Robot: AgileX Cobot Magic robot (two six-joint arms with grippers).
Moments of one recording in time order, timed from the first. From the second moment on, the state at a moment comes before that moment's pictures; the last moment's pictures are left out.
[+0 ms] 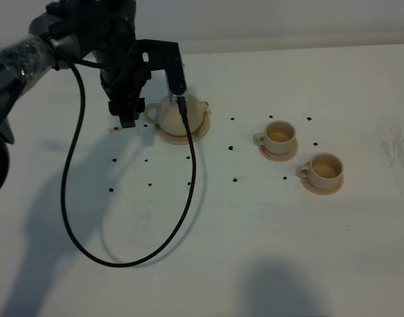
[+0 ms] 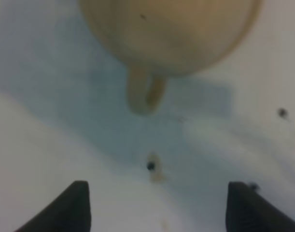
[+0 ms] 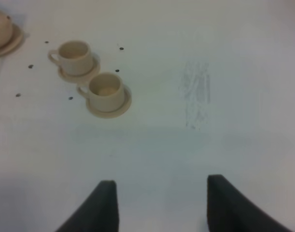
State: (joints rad) left arm -0.40 2.24 -1.93 0.22 1.01 0.95; right arm 0.08 -0.01 -0.52 0.05 1.11 -0.05
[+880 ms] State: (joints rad) left arm -0.40 2.37 -2.02 0.12 0.97 1.03; right arm 0.08 -0.01 -0.52 0.05 1.11 -0.05
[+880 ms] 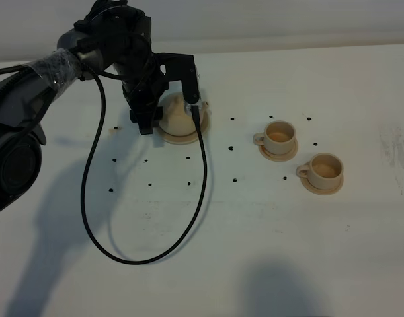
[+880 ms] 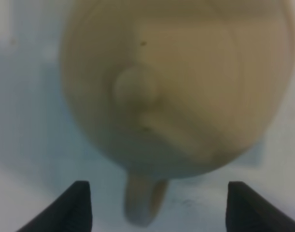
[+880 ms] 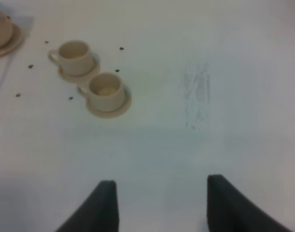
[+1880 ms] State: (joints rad) left arm -0.40 2.37 -2.03 0.07 1.14 0.91; right arm 0.08 -0.01 -0.52 0.05 1.11 -0.05
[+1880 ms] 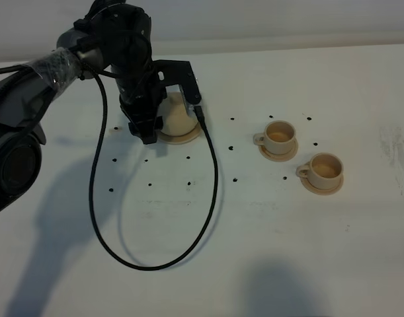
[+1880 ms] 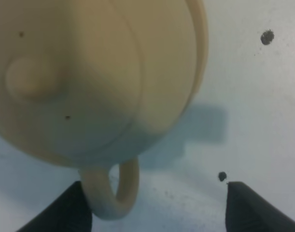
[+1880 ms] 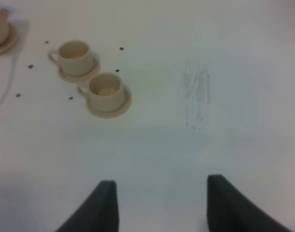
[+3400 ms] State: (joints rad) left arm -0.39 2.42 -2.08 0.07 1.10 0.63; right arm 0.08 -0.01 -0.52 0.05 1.11 -0.05
